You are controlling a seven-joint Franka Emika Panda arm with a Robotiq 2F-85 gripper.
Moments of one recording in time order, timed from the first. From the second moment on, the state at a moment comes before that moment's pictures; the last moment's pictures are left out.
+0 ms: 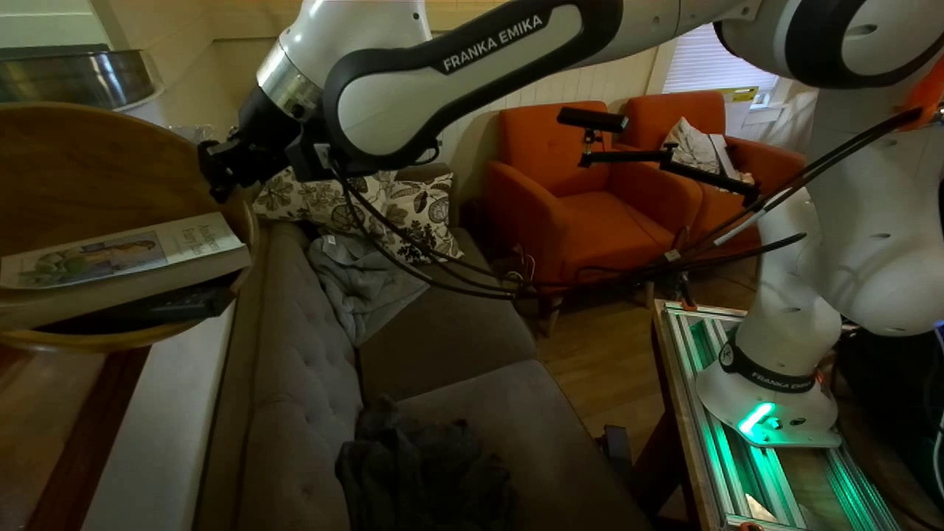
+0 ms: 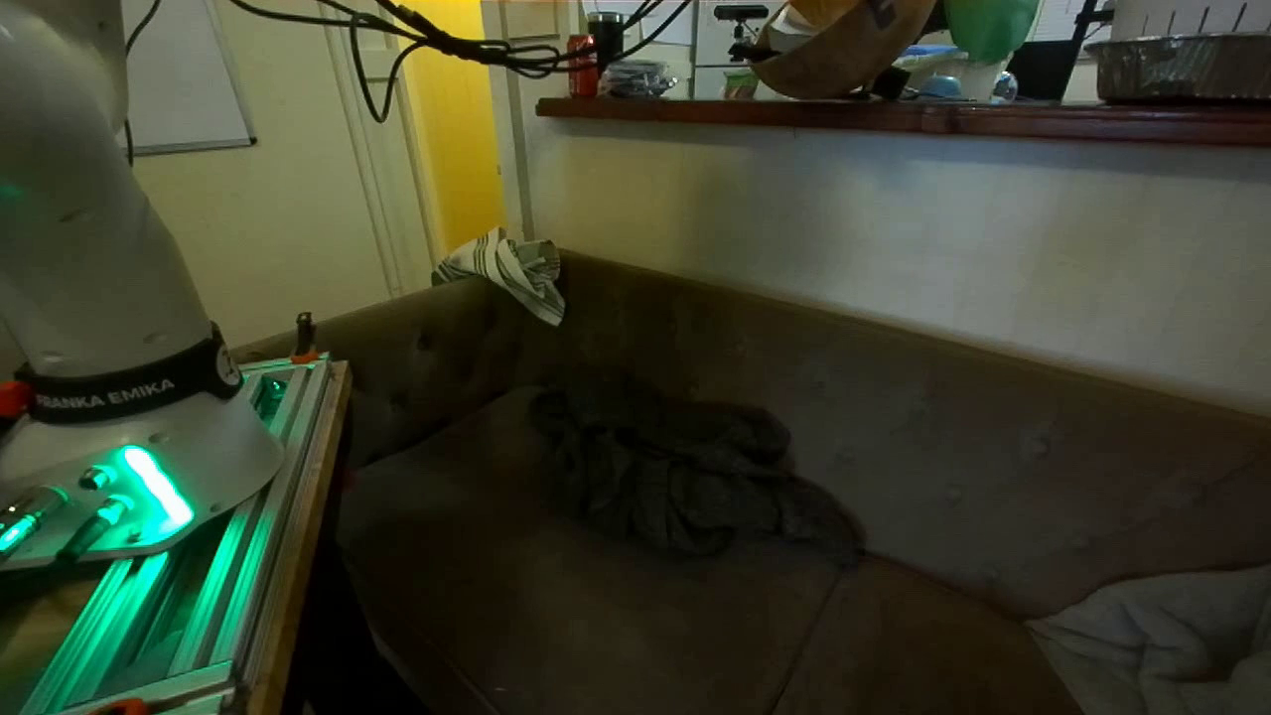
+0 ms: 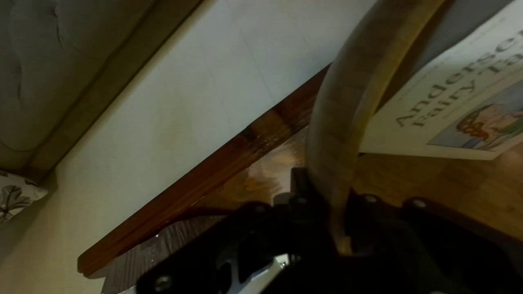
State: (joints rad) arm 0.20 0.33 -0.05 -1.65 0.13 2.82 0.32
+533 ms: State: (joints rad) arm 0.19 0.35 -0.03 -1.65 0.15 2.79 0.36
